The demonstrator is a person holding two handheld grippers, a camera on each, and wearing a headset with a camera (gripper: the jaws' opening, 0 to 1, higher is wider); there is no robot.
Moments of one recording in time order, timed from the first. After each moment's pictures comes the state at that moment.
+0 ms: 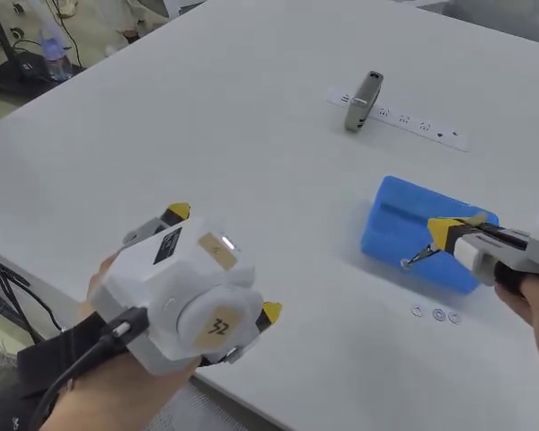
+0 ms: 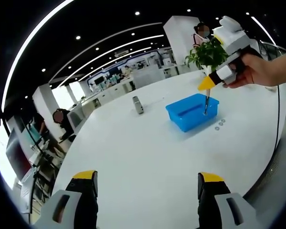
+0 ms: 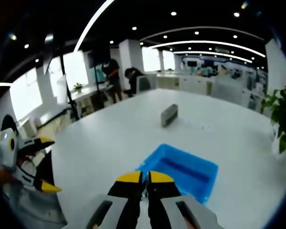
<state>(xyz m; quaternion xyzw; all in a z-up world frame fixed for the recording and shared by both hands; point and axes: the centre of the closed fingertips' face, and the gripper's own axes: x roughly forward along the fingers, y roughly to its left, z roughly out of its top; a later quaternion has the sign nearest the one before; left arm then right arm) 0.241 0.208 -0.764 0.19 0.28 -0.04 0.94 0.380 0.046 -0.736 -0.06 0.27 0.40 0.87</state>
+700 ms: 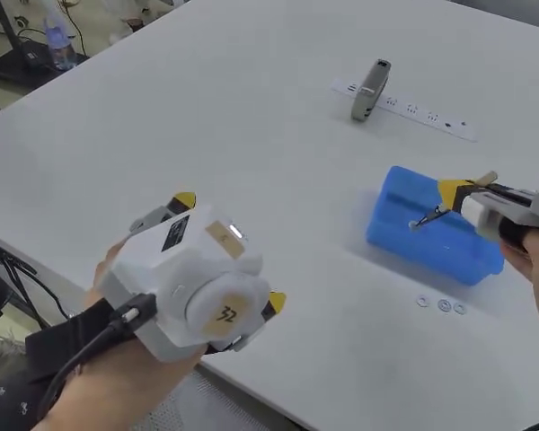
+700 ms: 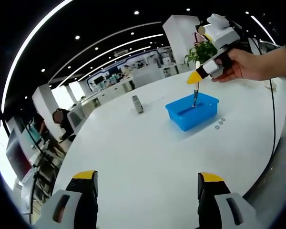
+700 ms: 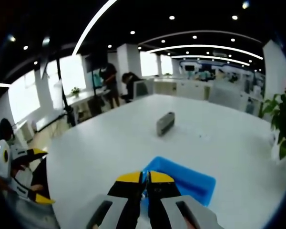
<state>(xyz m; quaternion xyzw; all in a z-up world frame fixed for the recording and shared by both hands) 0.240 0.208 -0.765 0.19 0.28 -0.04 0.94 0.415 0.057 -0.728 -0.06 0.25 0.40 0.88</state>
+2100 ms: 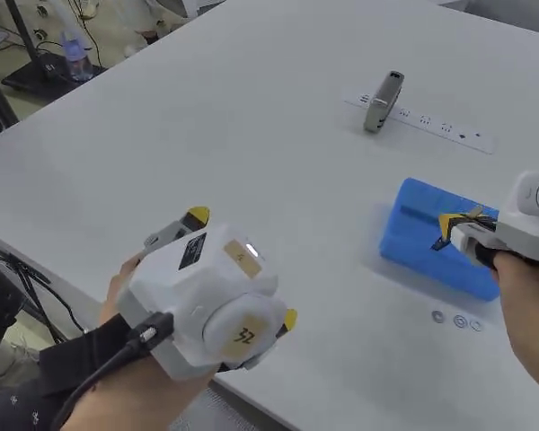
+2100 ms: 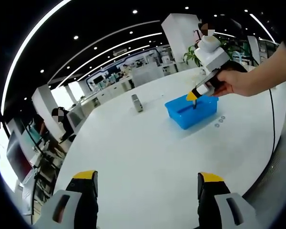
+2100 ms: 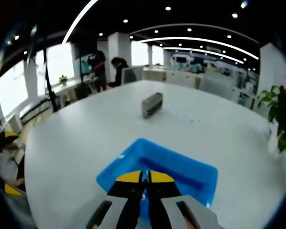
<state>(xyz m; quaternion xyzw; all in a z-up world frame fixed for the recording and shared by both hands) 0.240 0.207 -0.767 0.20 0.28 -0.04 0.94 0.442 0.051 -0.794 -0.10 0.28 0.34 0.89</state>
